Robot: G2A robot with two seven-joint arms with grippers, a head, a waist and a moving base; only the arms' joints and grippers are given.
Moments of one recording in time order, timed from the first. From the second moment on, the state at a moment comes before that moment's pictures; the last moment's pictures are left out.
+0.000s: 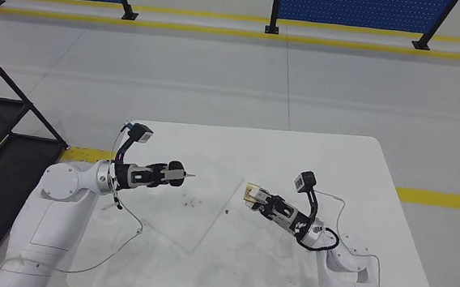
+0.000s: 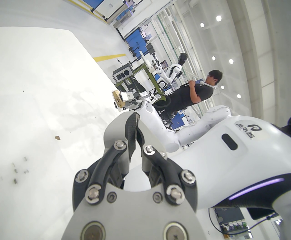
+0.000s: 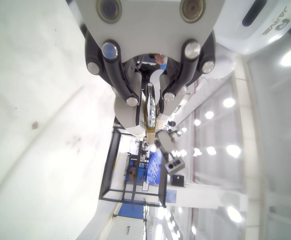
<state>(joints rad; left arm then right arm) 1.42 -0.99 -1.59 -1.59 -0.49 -0.48 -1.34 -1.57 -1.56 1.48 -1.67 0.04 -0.12 1.06</state>
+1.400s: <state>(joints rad) 1.32 -1.04 -1.27 -1.52 -0.37 -0.36 -1.05 -1.57 -1.56 1.48 -1.67 0.04 -0.12 1.06</state>
